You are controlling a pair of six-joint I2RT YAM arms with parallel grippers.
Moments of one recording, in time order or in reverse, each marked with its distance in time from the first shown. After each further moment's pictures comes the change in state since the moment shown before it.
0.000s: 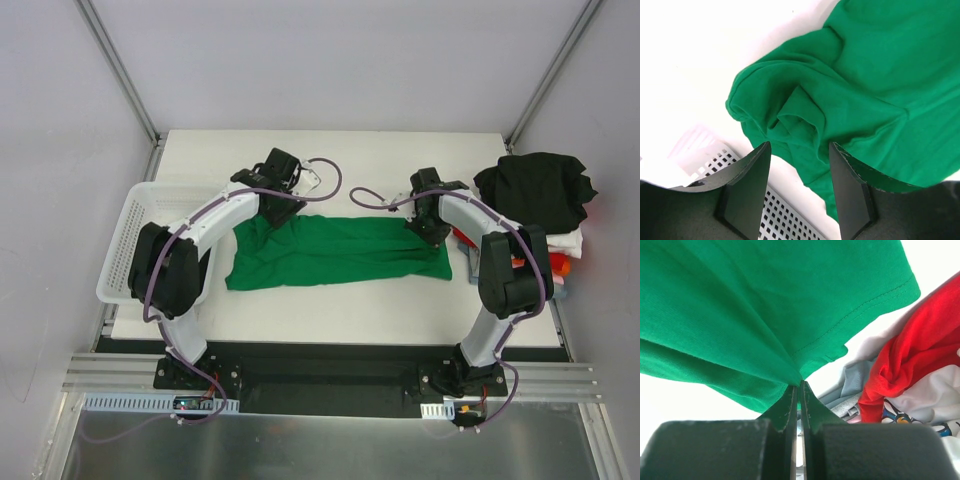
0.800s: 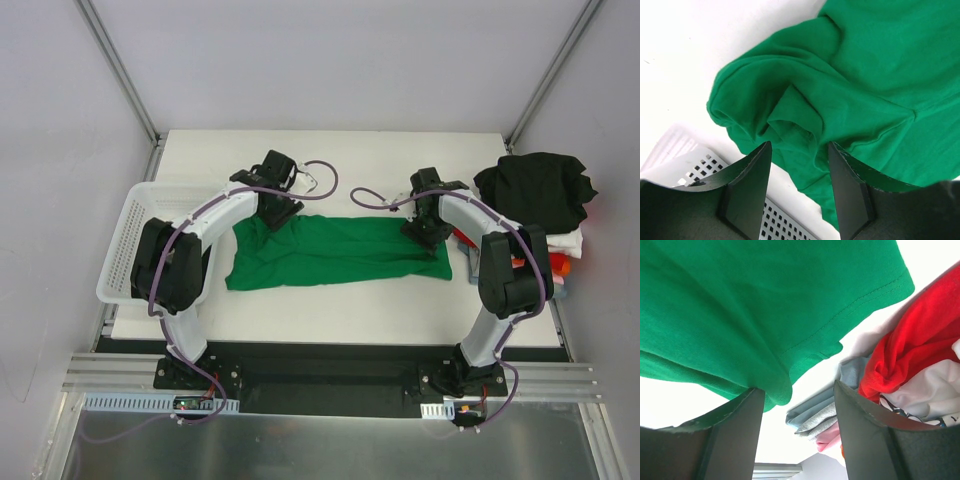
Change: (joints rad) left arm 0.037 0.050 -0.013 0.009 0.056 0.000; right arm 0.000 0.000 0.000 0.002 0.025 0.003
